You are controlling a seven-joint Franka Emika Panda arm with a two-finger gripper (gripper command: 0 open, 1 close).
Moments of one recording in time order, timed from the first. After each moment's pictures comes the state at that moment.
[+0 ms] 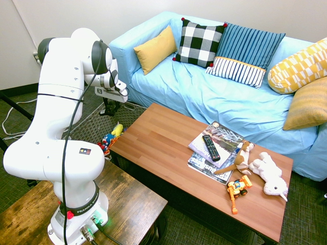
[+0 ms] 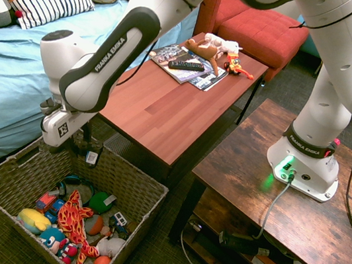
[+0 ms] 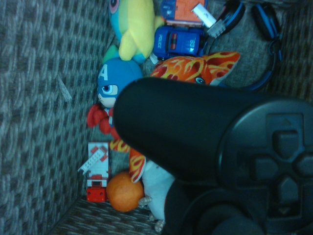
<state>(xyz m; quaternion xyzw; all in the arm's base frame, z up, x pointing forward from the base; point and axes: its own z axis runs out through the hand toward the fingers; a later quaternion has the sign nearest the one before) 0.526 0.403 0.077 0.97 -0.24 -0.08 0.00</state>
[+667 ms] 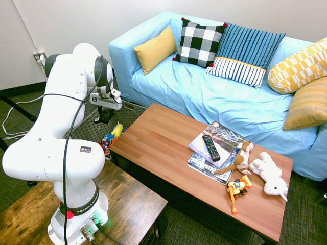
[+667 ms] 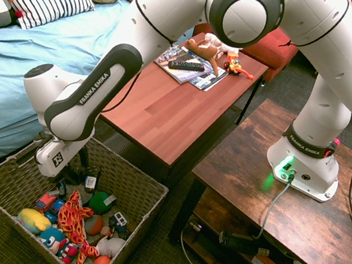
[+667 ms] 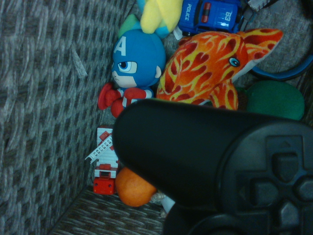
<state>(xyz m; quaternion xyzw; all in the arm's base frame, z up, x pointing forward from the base) 0.516 0.441 0.045 0.97 -0.21 -0.11 0.03</state>
